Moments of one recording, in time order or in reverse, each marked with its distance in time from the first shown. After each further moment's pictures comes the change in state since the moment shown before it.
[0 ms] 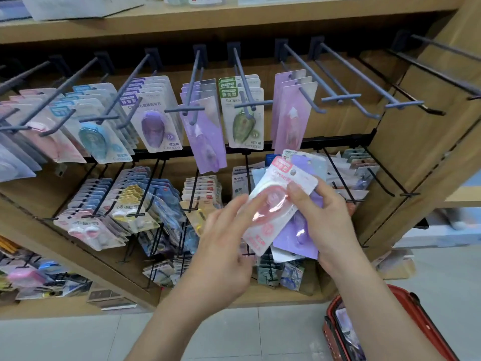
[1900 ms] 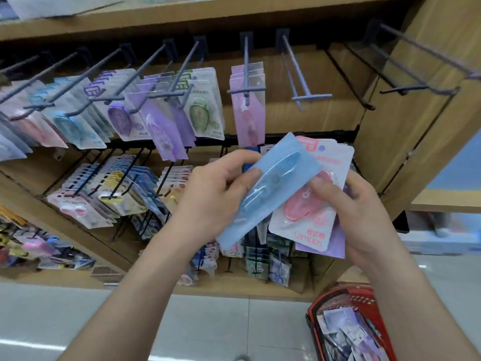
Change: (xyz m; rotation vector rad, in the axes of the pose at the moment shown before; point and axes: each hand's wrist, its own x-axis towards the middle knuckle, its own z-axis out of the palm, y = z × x) left_hand 0.073 0.106 0.031 -0.158 0.264 -0.050; right_hand 0.009 -0.034 -0.137 0.156 -0.192 0.091
